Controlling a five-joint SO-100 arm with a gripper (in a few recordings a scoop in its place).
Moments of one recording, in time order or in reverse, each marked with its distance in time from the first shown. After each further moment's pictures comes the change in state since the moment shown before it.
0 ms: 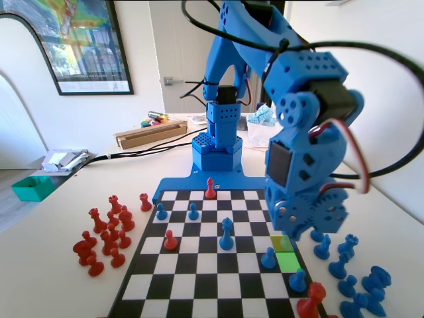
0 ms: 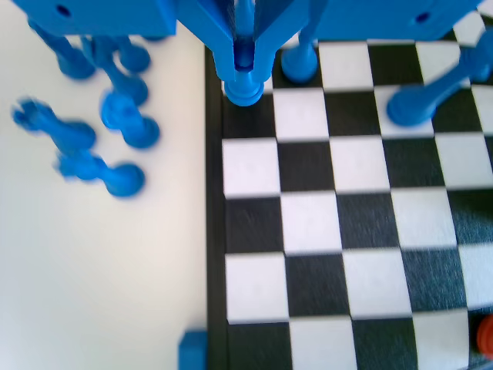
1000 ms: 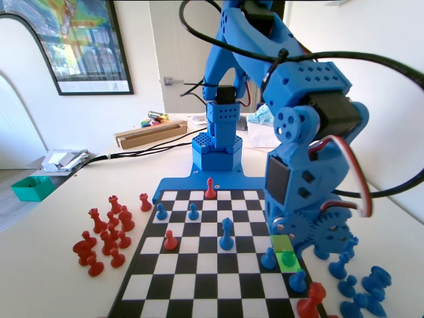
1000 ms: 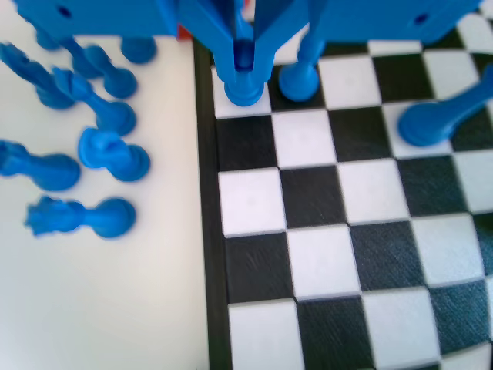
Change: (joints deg) arm 1.8 -6.1 -6.2 -0.6 1.0
